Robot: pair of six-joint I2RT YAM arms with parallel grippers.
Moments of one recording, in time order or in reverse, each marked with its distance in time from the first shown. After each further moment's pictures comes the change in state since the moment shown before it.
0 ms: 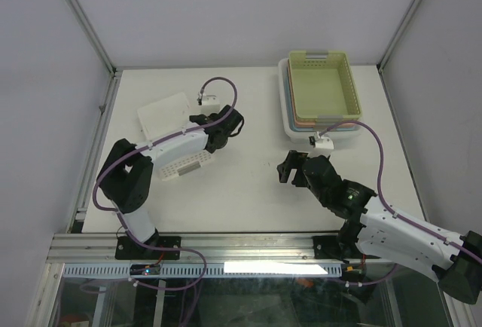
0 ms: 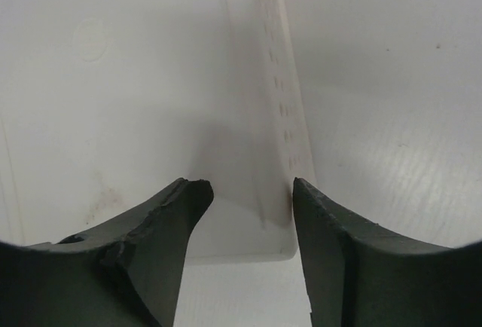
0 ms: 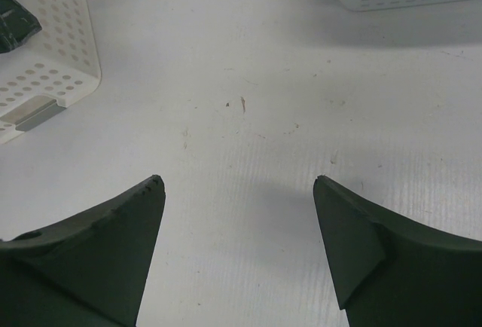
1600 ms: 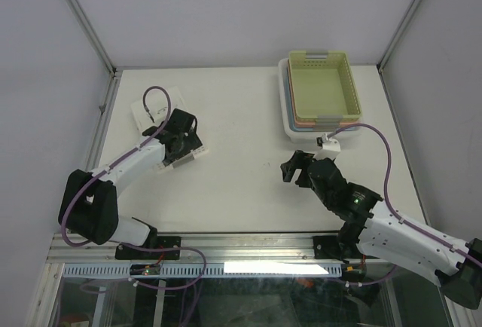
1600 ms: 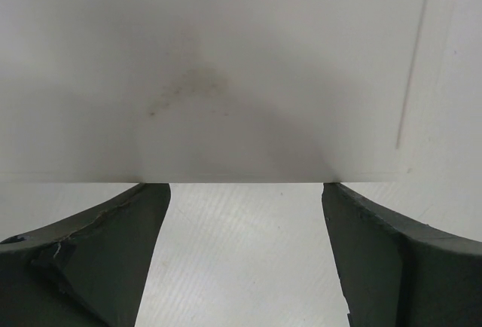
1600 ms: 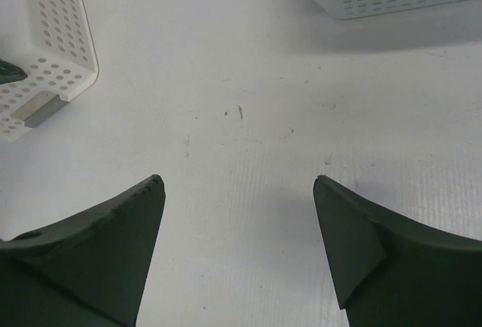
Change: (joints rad) left arm 0.277 -0.345 -0.340 0.098 0.395 -0.200; right arm 0.000 -0.076 -0.018 -0.023 0.037 0.035
